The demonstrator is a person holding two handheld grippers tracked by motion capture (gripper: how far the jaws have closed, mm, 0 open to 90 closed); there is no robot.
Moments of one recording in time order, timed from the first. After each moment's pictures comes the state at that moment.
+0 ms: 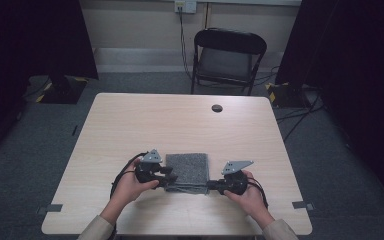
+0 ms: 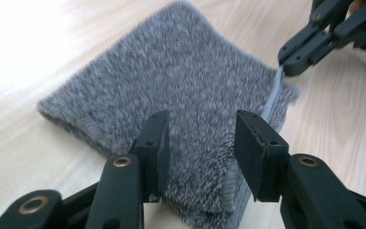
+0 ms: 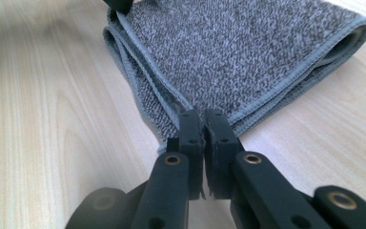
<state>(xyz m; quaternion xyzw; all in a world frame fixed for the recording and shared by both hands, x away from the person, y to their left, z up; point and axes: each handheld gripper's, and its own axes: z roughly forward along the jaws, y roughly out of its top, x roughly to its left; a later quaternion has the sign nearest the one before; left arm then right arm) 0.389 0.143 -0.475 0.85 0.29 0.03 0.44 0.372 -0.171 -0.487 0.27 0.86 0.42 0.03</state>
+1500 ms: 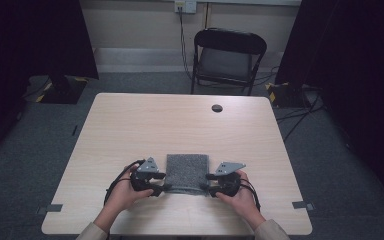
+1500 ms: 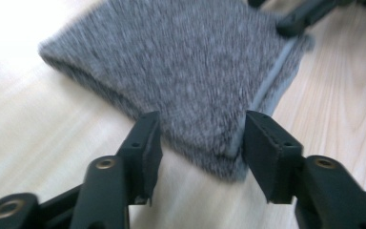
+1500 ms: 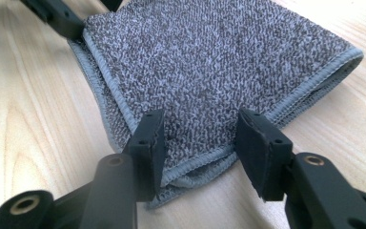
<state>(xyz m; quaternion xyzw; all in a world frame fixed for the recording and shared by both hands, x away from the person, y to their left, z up) 0.375 0.156 -0.481 0.87 0.26 0.06 0.42 0.373 -0.152 -0.497 0.27 0.86 0.42 0.09</state>
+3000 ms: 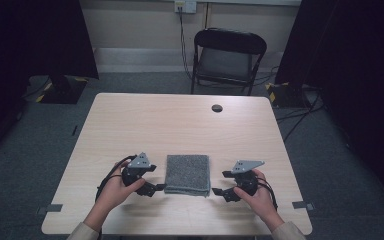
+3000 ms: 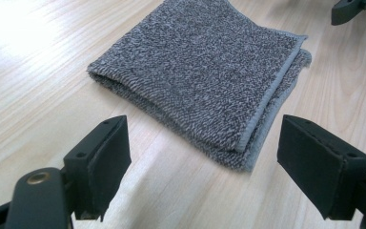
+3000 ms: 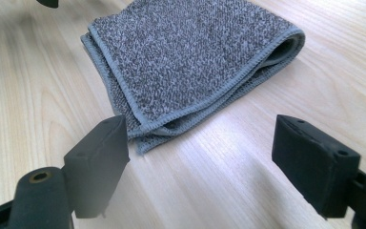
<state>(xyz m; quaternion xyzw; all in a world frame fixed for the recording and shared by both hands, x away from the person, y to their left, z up) 0.374 0.177 -0.465 0.87 0.27 0.07 0.42 0.369 -0.196 -0.479 0.29 0.85 0.43 0.06</state>
